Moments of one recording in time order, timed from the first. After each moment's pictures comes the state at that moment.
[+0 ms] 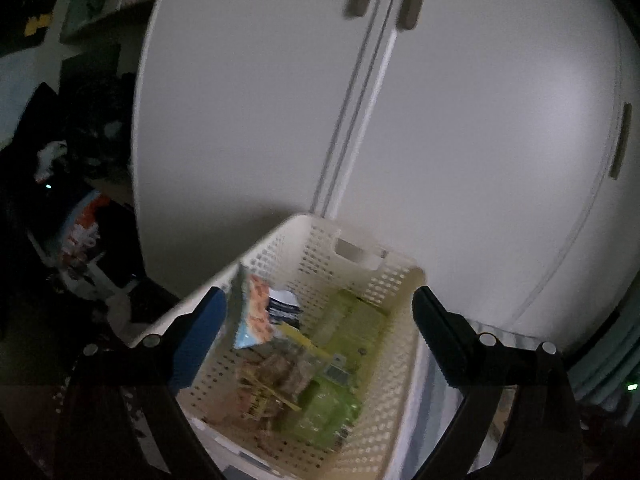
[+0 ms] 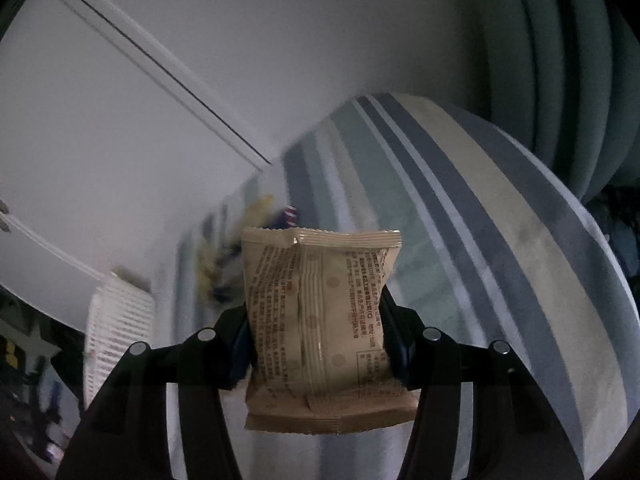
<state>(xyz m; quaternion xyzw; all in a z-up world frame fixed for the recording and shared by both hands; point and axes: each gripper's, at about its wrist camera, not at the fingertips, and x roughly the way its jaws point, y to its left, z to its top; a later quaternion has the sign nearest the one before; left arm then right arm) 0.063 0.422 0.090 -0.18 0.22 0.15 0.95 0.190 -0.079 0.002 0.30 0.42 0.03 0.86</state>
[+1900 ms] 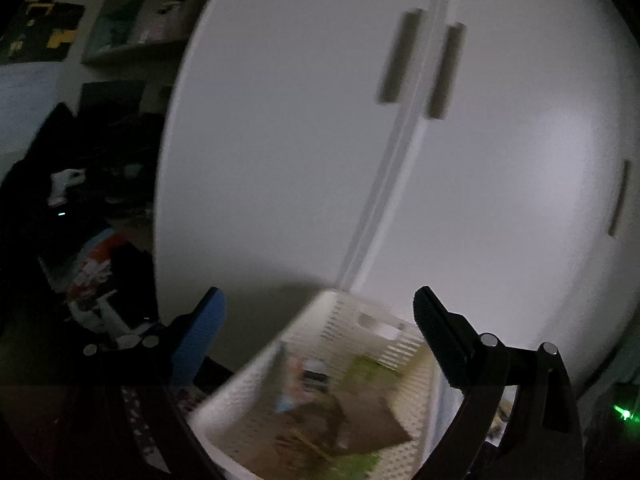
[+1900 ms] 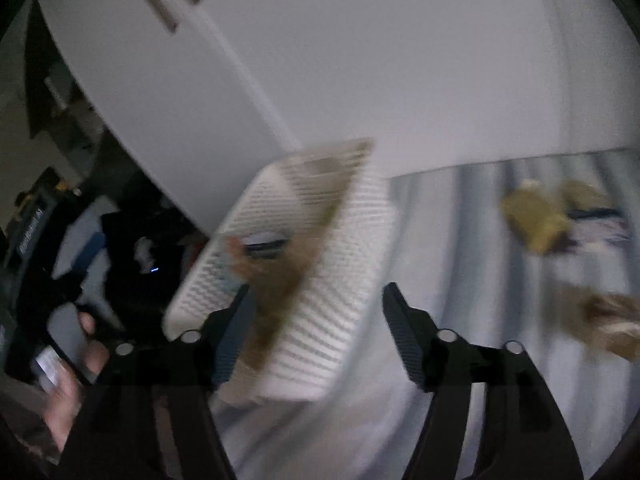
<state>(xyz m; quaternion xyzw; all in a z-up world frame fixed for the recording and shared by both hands) 0.042 0.456 0.130 -0.18 0.13 0.15 0.96 0.144 0.206 0.054 0.15 0.39 0.26 0.87</state>
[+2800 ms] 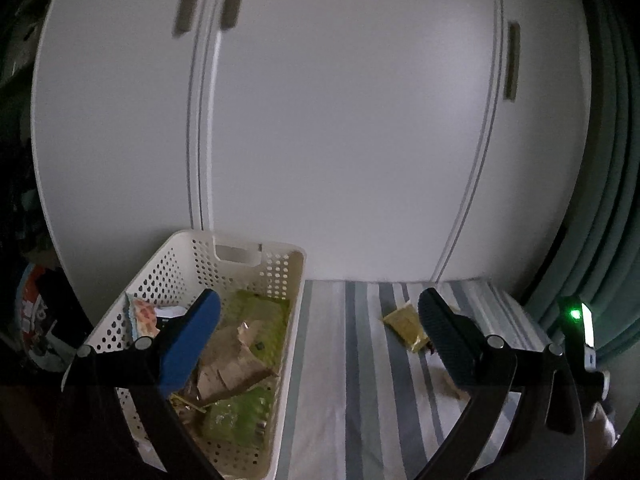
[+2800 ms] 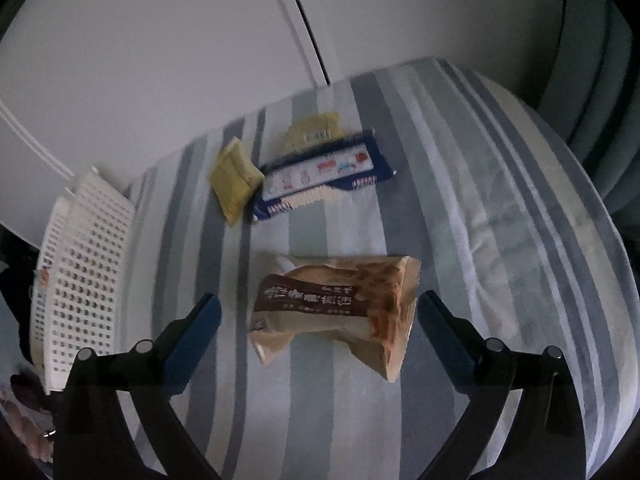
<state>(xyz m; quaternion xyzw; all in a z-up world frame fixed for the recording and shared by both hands) 0.074 0.330 0.110 -0.06 0.23 -0.02 0.97 0.202 0.032 -0.023 0.14 0.52 0.03 0.84</state>
